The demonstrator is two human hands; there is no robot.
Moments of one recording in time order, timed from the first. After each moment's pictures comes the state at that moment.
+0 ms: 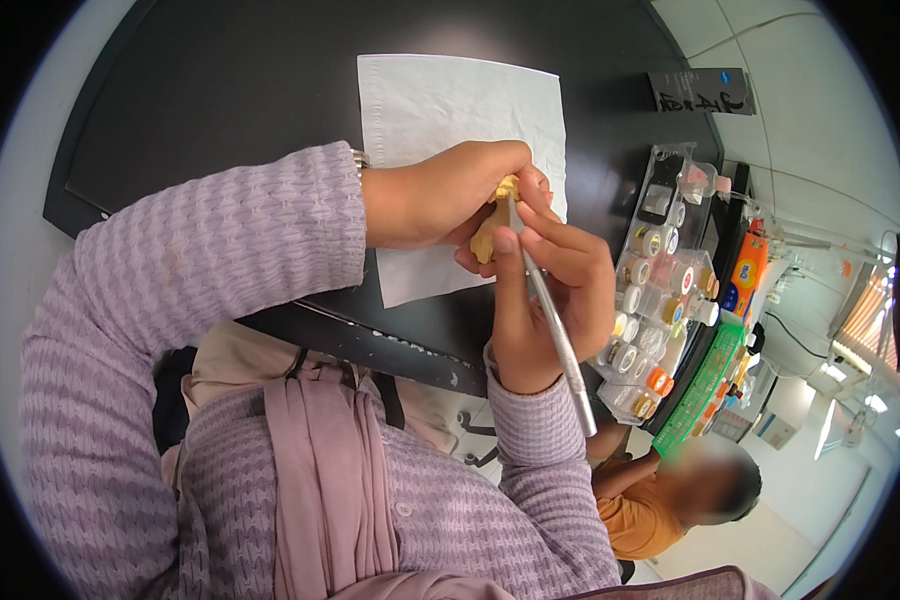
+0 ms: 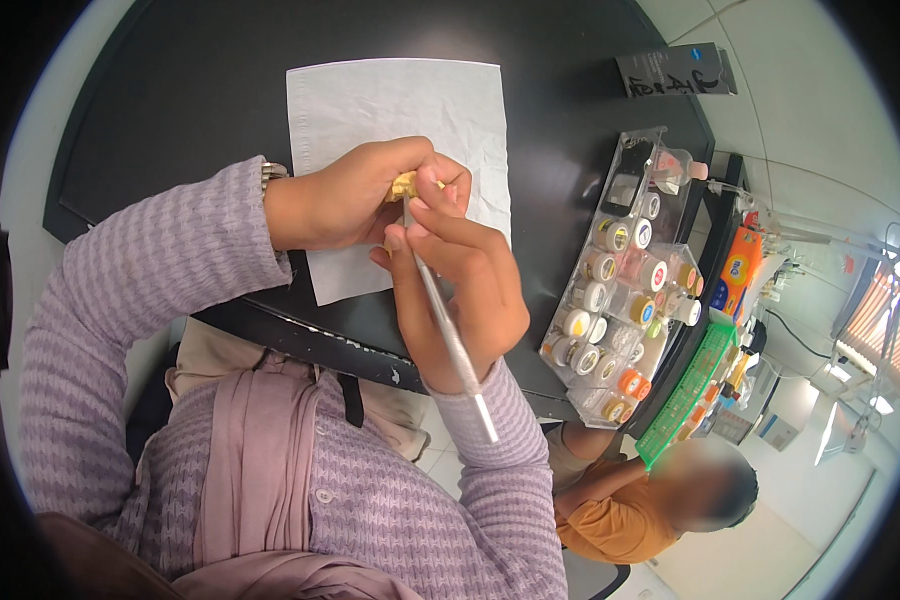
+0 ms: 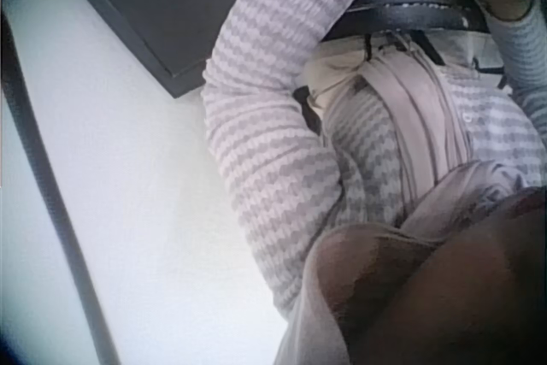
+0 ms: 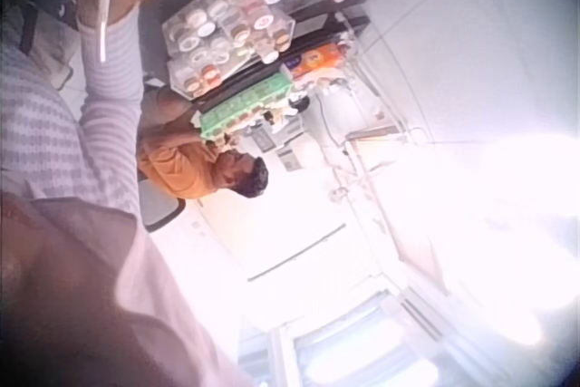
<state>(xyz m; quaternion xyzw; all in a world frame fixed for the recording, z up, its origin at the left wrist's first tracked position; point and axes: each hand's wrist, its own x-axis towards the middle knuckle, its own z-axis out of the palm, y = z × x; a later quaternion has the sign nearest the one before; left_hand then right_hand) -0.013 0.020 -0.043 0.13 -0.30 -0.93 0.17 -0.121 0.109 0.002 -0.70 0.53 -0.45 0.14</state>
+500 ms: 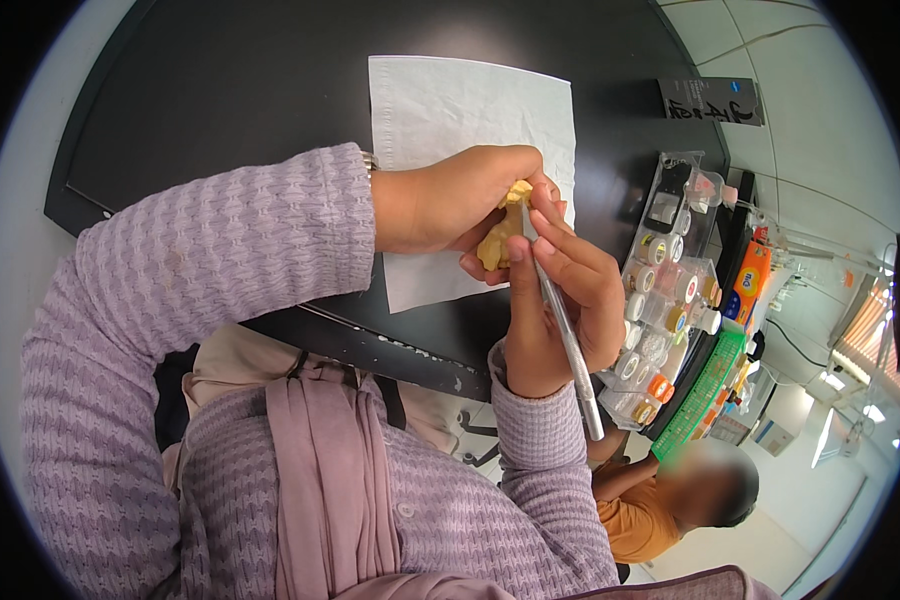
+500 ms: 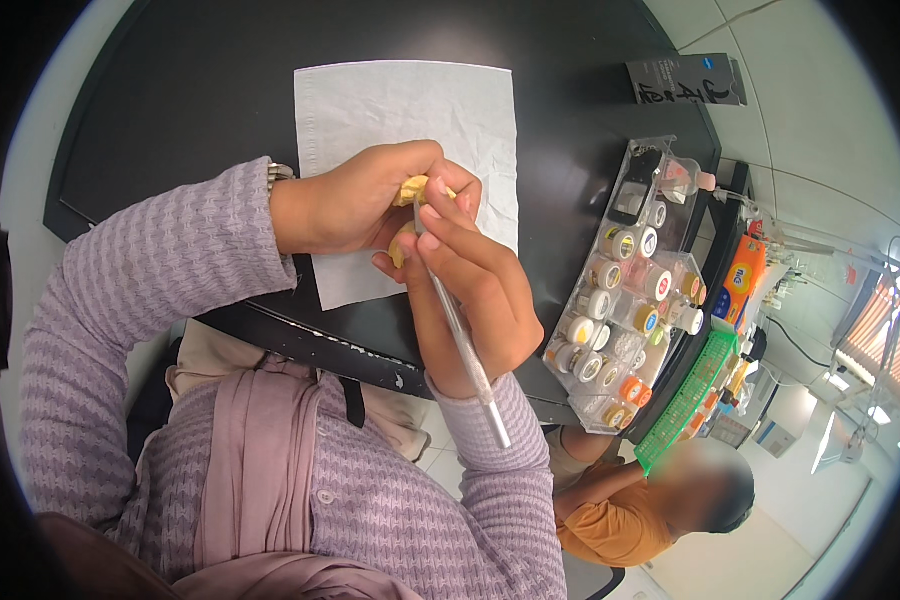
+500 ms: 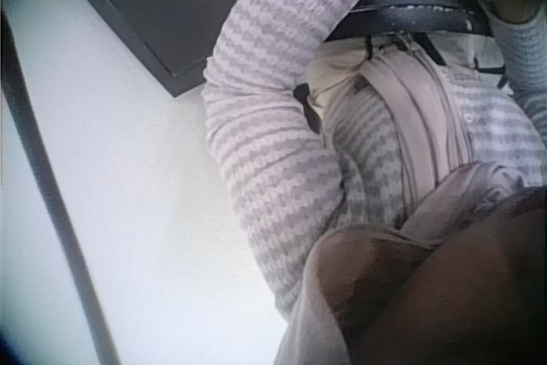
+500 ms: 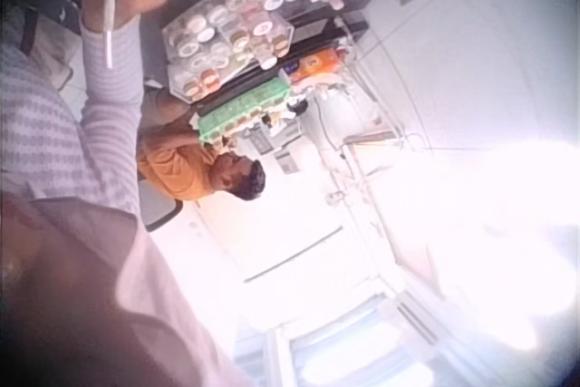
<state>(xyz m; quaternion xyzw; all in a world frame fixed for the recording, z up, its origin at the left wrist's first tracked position) -0.014 0.018 -0.044 0.10 -0.31 -0.93 0.17 -0.126 0.107 0.004 -0.74 0.52 -0.42 0.10</state>
